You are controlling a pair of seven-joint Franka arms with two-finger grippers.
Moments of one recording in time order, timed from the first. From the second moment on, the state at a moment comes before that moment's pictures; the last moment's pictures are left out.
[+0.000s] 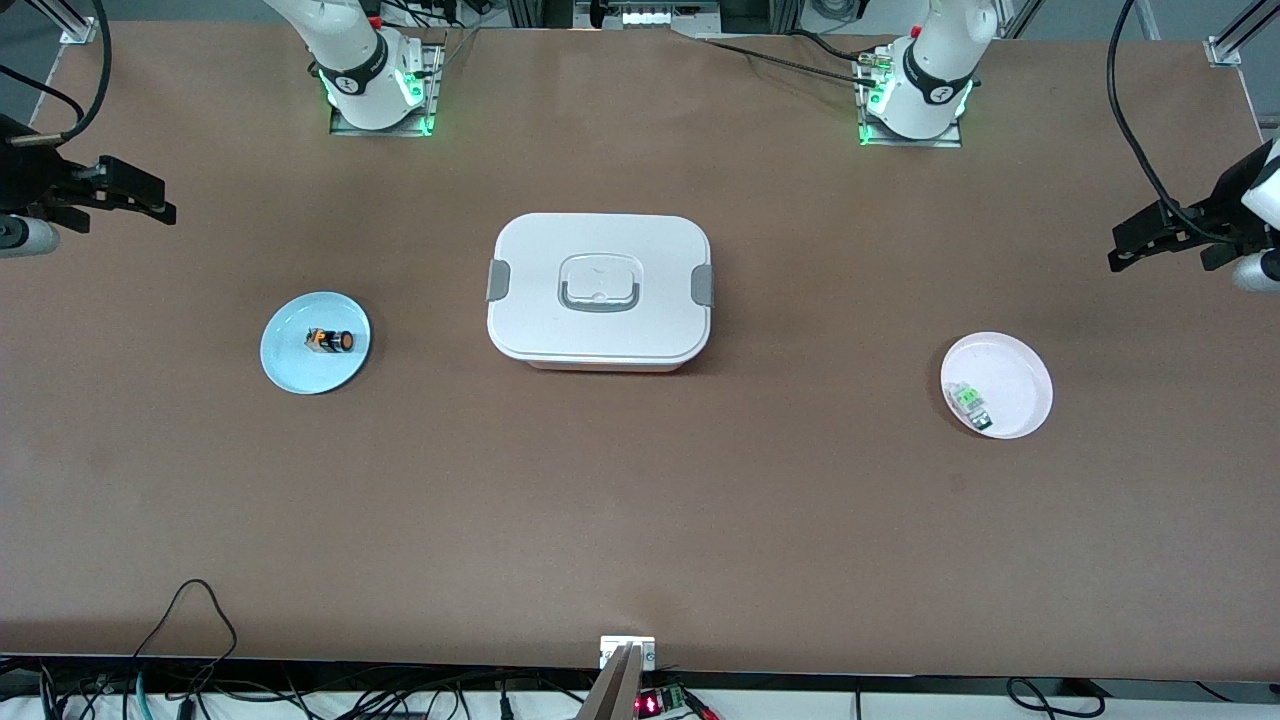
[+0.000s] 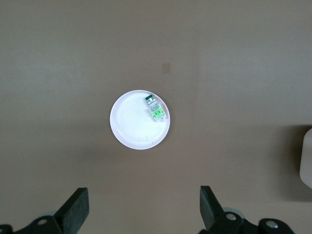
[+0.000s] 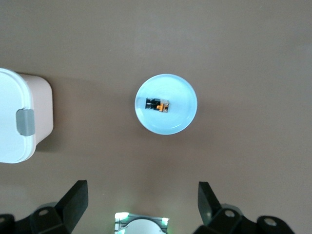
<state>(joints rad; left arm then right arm) 0.09 0.05 -0.08 -1.53 0.02 1.56 -0.01 0.01 0.04 -0.01 -1.50 -0.01 1.43 -0.11</state>
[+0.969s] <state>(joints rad) 0.09 0.05 -0.08 -1.53 0.02 1.56 -0.01 0.00 -0.04 0.00 -1.61 0.02 1.61 -0.04</state>
